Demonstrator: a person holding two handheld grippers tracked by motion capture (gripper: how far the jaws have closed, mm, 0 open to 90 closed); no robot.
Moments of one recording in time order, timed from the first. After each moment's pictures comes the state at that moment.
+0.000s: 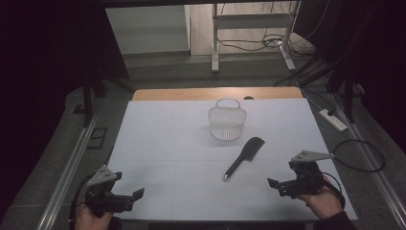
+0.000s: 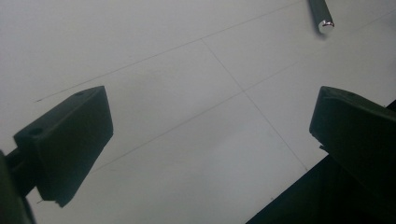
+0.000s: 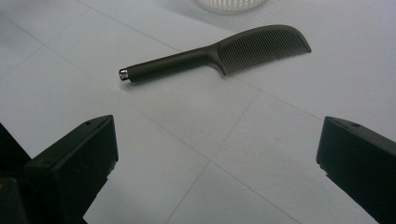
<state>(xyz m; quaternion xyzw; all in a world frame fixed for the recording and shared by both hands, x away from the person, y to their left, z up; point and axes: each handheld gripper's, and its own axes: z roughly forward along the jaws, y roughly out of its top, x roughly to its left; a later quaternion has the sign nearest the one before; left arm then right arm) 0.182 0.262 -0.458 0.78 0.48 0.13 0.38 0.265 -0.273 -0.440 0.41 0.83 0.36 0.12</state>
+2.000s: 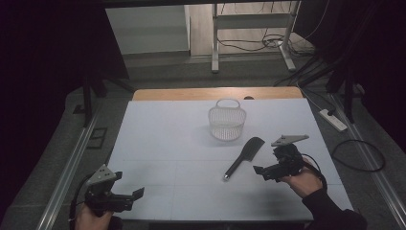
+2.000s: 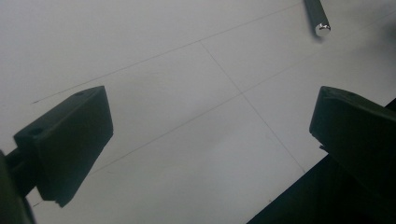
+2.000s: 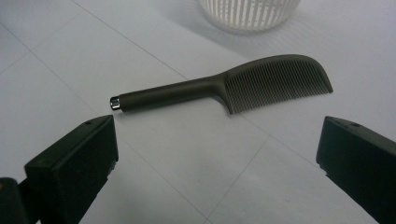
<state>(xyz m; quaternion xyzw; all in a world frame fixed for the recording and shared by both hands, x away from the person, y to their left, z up) 0.183 0.264 -0.458 0.78 0.48 0.13 0.38 0.312 -0.235 -0.440 0.39 0.85 0.33 0.11</state>
